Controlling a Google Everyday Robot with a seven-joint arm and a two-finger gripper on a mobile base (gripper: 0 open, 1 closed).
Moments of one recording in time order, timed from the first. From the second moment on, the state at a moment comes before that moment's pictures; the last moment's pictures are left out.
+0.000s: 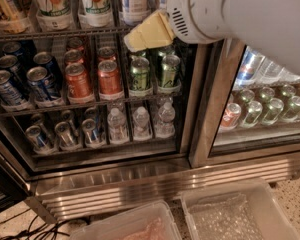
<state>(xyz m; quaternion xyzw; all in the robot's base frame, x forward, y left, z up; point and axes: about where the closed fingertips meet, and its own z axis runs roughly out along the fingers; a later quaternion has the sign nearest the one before) 0.531 -0.049 1.083 -0.29 0.79 -0.03 0.55</state>
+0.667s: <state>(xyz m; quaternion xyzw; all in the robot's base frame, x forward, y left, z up) 0.576 -0.073 1.068 -0.19 0.81 -0.03 0.55</state>
